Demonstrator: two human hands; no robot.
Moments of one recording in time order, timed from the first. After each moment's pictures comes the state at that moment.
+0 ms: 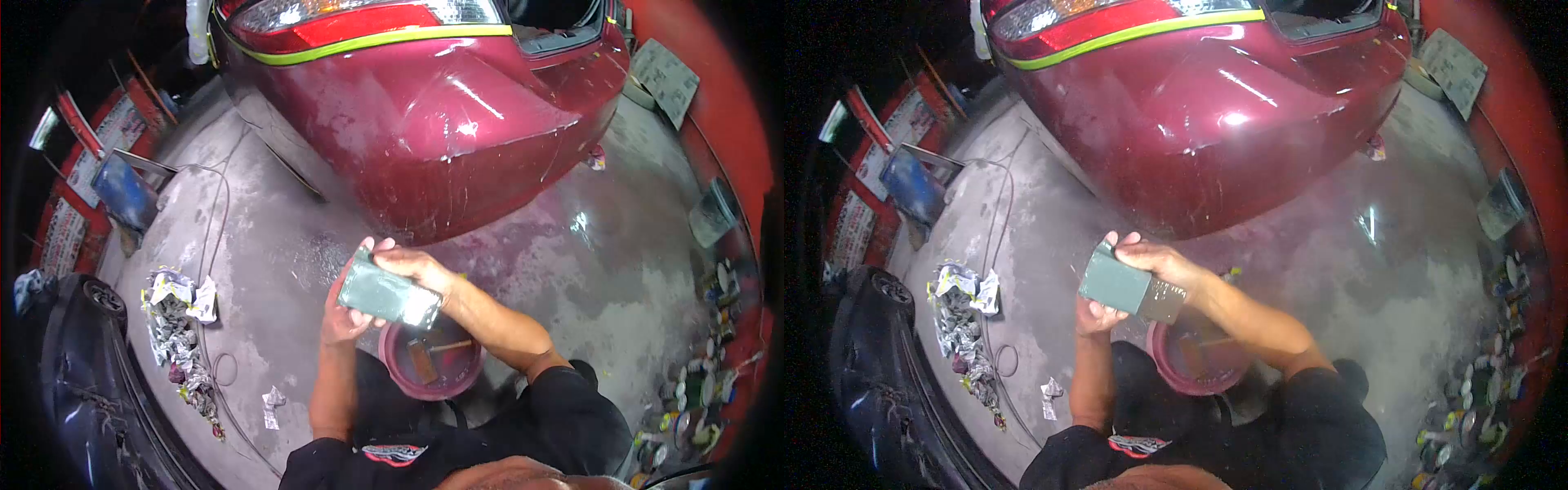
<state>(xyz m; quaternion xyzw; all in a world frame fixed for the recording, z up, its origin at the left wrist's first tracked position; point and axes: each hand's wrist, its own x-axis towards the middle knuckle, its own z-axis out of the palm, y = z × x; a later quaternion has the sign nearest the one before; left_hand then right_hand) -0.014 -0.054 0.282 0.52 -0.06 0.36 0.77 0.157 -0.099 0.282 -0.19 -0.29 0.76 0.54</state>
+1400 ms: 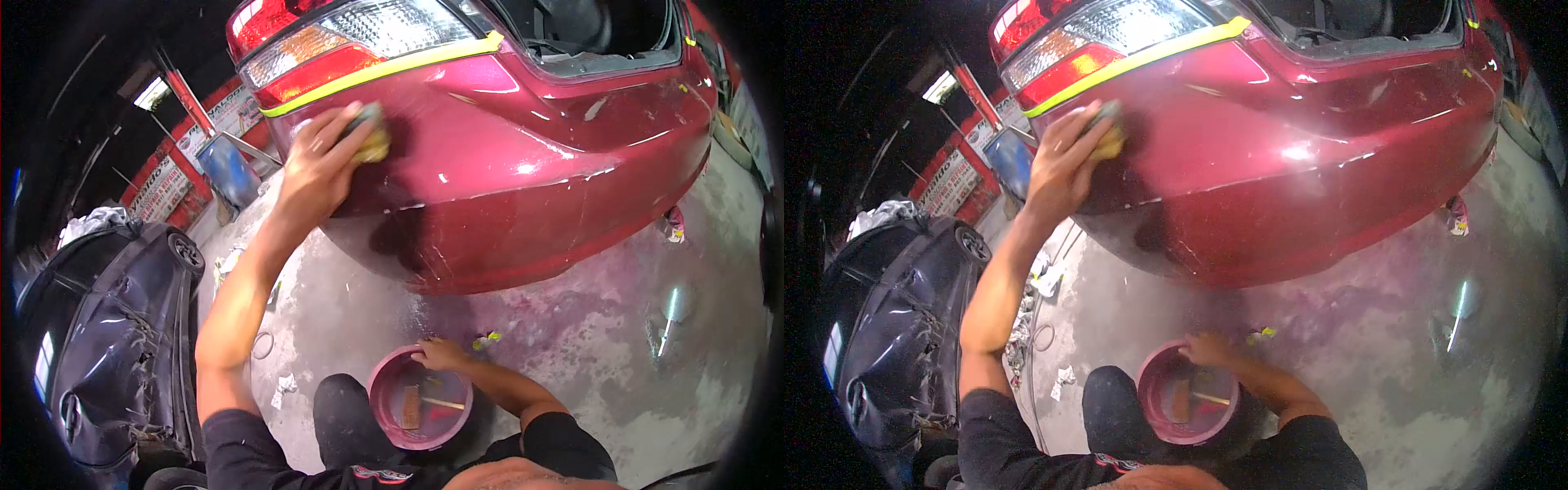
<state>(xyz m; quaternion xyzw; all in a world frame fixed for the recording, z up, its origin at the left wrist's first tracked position) 0.134 0.018 0.459 0.86 0.09 0.35 -0.35 0.206 -0.052 -0.016 -0.52 -0.78 0.29 0.18</state>
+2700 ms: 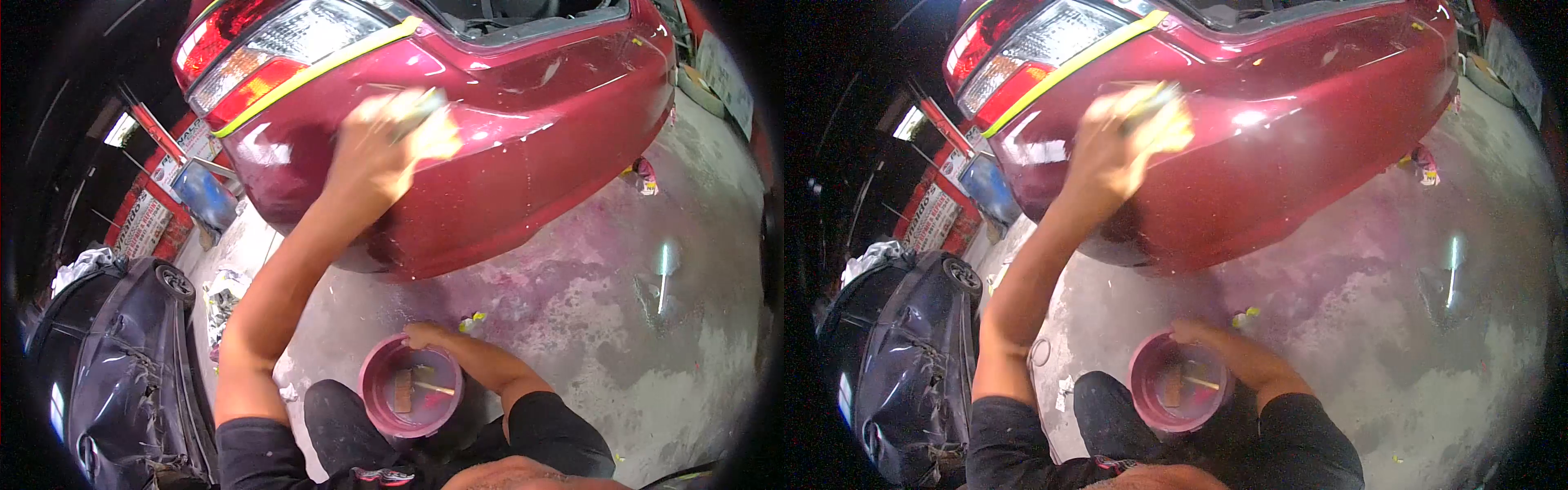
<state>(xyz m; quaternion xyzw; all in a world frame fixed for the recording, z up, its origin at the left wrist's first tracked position) 0.257 -0.018 0.408 0.91 0.08 0.39 -0.12 0.215 -0.036 -0.015 -0.48 -0.77 0.40 0.15</state>
